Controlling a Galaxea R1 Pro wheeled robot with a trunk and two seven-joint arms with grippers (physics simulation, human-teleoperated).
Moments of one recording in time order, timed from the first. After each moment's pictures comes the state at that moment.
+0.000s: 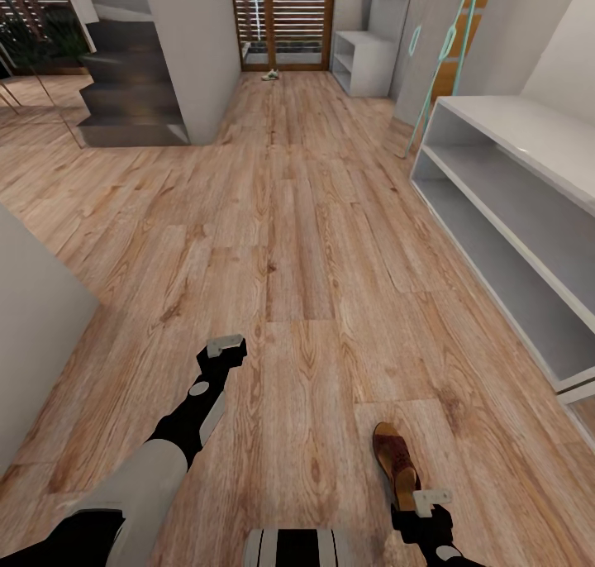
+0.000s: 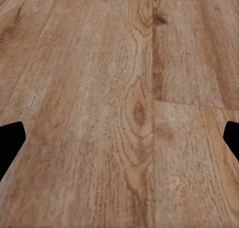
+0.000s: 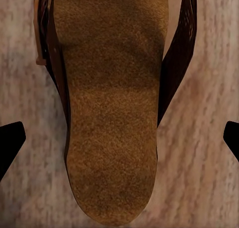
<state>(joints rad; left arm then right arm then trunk) -0.82 -0.12 0.04 -0.51 0.06 -0.19 0.13 -0.58 -0.03 0.01 0.05 0.09 -0.37 -0.13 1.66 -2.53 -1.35</state>
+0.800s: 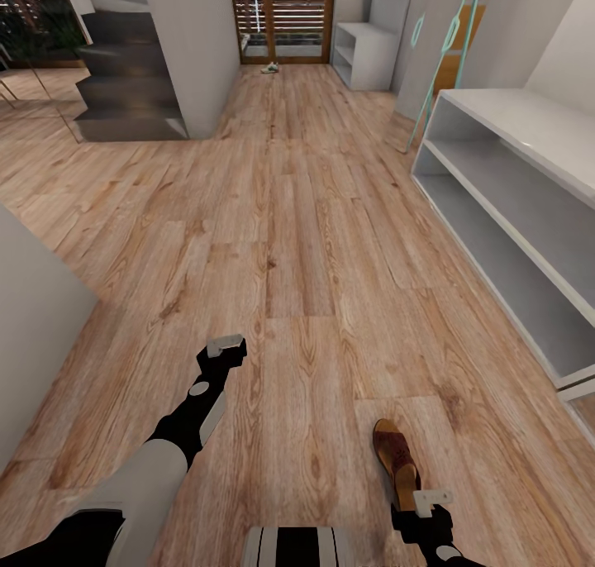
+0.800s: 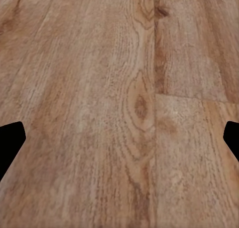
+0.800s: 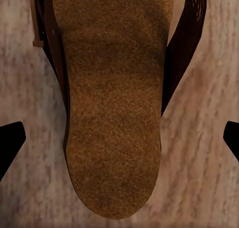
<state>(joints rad) -0.82 -0.12 0.04 -0.51 0.06 -0.19 0.13 -0.58 -0.03 0.01 0.05 0.09 -0.37 -0.13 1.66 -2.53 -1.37</state>
